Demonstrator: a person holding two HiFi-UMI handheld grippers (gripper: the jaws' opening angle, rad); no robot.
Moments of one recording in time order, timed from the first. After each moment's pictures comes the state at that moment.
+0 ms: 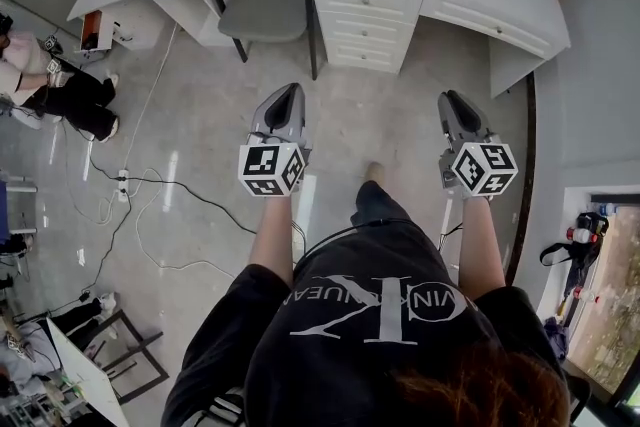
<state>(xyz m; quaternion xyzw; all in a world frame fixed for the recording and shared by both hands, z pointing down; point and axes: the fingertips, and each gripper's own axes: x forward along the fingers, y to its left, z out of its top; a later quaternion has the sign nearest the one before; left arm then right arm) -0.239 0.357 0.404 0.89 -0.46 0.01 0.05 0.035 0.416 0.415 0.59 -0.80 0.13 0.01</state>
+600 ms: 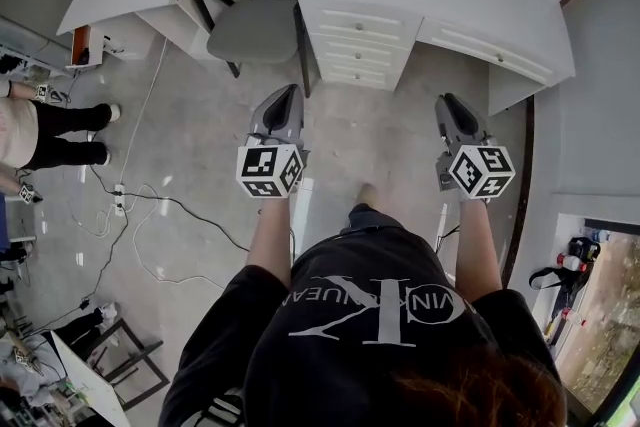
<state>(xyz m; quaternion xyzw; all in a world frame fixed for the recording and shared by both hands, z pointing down) -0.188 0.237 0.402 0.89 -0.46 0.02 0.06 0.082 0.297 0.416 0.59 -0.79 0.14 0.01</state>
